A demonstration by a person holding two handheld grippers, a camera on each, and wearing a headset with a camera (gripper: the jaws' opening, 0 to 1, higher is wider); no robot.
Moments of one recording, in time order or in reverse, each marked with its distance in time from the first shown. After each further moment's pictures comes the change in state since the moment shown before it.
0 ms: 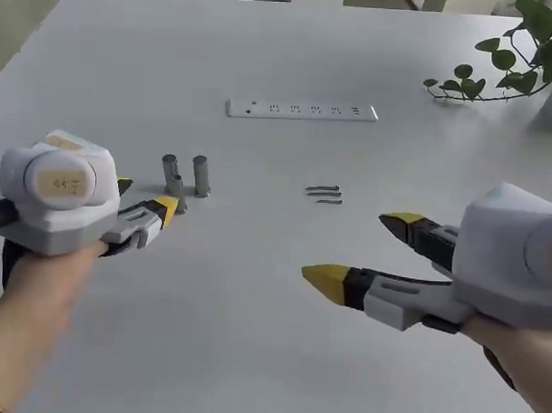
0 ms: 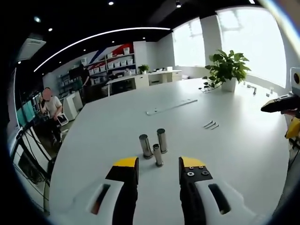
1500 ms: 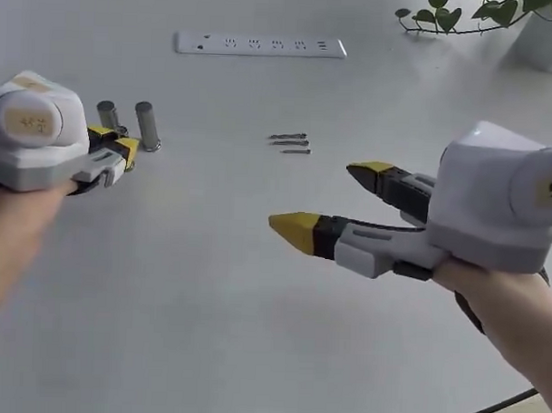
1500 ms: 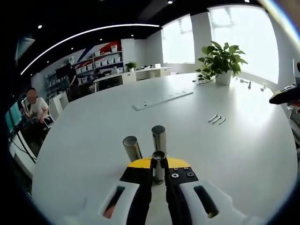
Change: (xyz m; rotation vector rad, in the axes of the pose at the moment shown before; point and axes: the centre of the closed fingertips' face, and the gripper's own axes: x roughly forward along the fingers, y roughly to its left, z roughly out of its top) left arm 0.079 -0.002 -0.017 0.022 0.019 -0.118; right arm 0.016 -0.019 -0.008 0.047 0.023 -0.013
